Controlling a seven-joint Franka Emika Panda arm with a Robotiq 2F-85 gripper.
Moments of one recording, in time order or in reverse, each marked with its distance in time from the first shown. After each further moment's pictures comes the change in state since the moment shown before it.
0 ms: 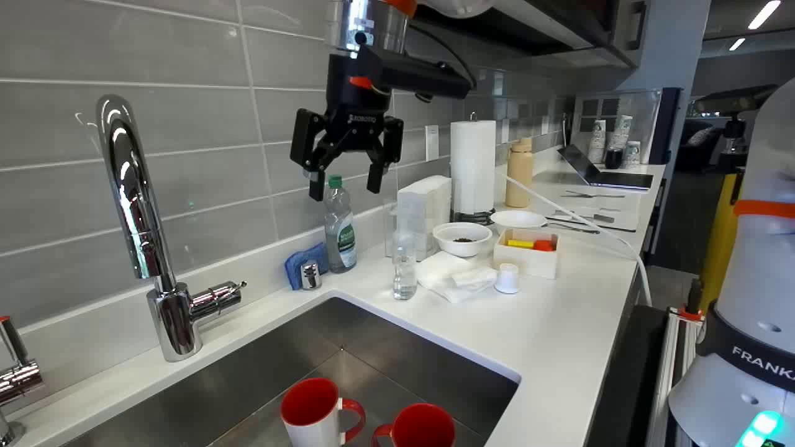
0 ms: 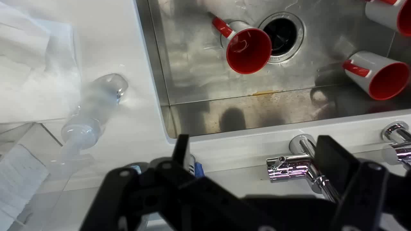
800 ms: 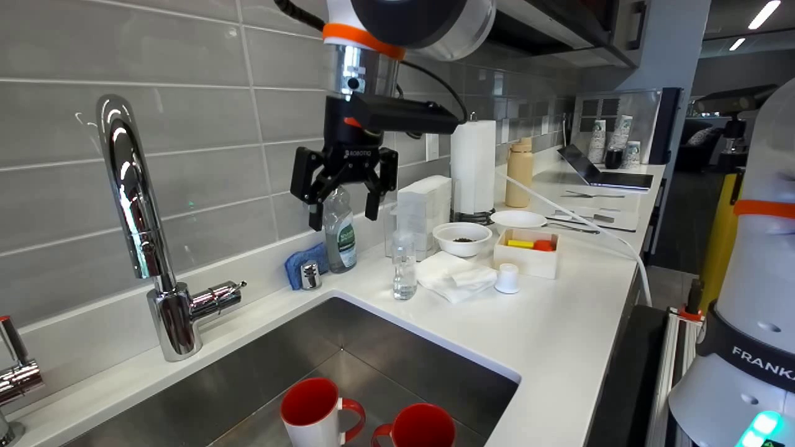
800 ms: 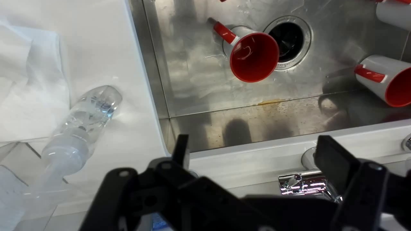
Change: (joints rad) arm -0.002 0.128 -0.016 0.007 -0.012 0.082 0.009
